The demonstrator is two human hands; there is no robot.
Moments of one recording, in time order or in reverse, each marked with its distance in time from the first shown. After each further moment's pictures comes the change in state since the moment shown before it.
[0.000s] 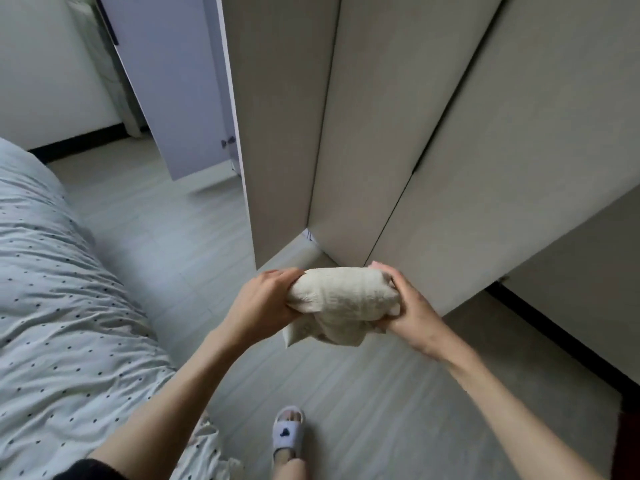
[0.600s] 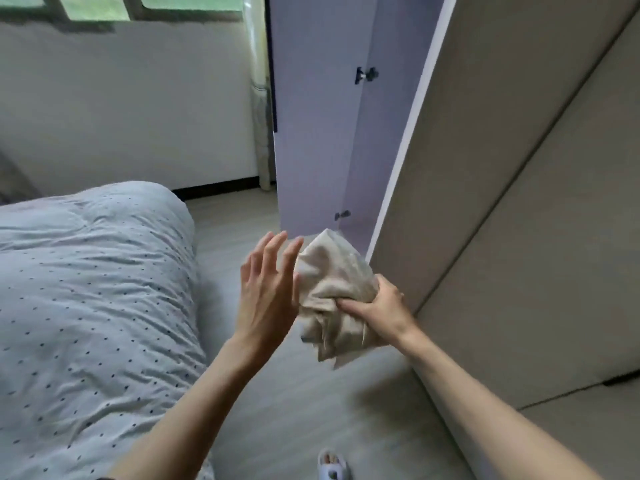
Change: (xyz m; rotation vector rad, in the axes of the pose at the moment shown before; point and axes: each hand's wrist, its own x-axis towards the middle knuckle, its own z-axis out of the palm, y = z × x) left_hand 0.191 -0.182 -0.182 0.460 0.539 -0.317; right_hand 0.395 -0.163 0.105 -0.108 -0.112 -0.081
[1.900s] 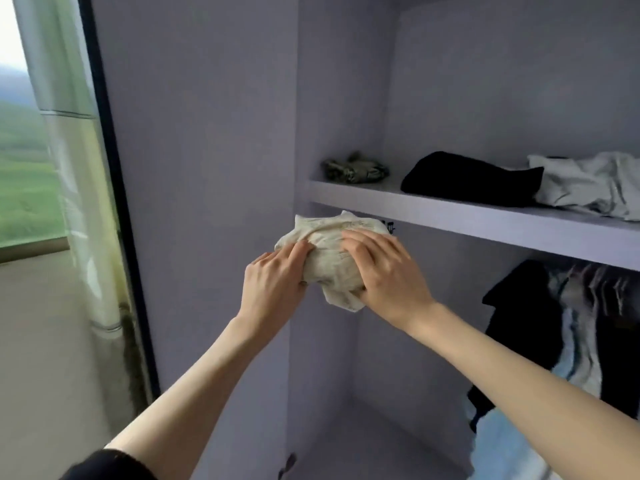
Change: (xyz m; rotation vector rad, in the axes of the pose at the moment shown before) left_hand 0.718 -0.129 0.112 -0.299 0.358 0.616; right_hand 0.556 -0.293 -0.166 -1.153 0.940 -0.738
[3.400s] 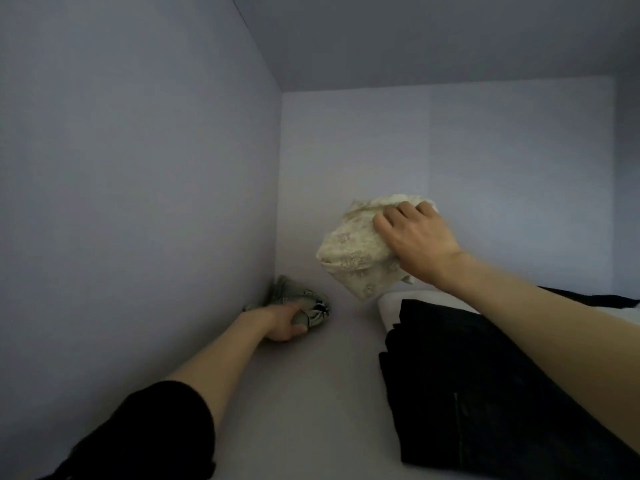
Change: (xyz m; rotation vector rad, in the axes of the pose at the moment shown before) left_hand 0.454 -0.064 0.457 -0.171 -0.943 0.232; right_hand 0.226 0.445 0.162 -1.068 -0.489 0.275
